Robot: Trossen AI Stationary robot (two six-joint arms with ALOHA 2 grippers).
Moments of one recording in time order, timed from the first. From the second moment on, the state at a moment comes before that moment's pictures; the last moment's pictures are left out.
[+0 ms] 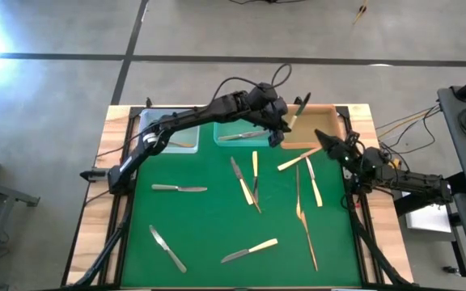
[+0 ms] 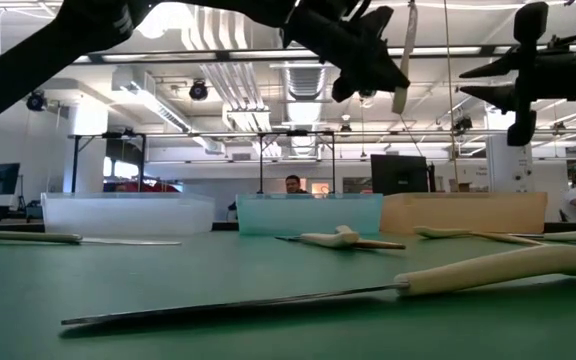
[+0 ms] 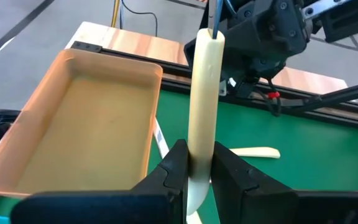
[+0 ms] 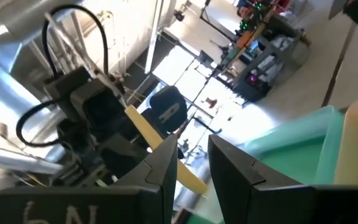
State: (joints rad) left arm 0.30 2.30 2.35 -0.61 0.27 -0.04; right arm -0.23 0.09 0.01 0.33 0.44 0.84
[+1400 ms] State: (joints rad) left arm 0.26 2.30 2.35 -0.61 0.24 -0.09; right arm -0.23 0.53 0.63 -0.43 0.34 0.51
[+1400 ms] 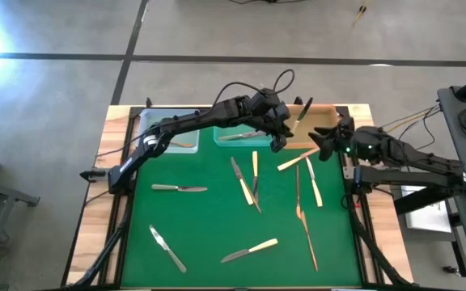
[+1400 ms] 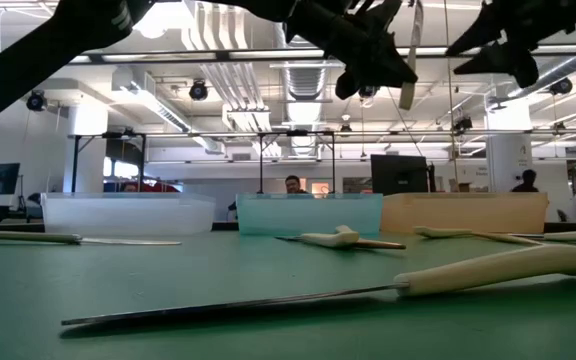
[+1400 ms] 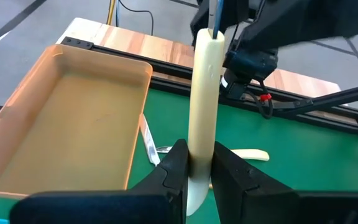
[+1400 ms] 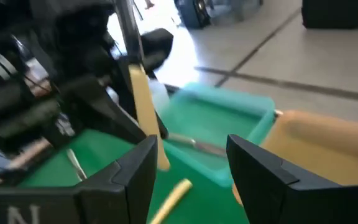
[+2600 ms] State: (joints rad) left arm 0.20 2.31 2.35 -0.56 0.20 -0.23; right arm -0.23 0.72 0.63 -0.18 0.18 0.49
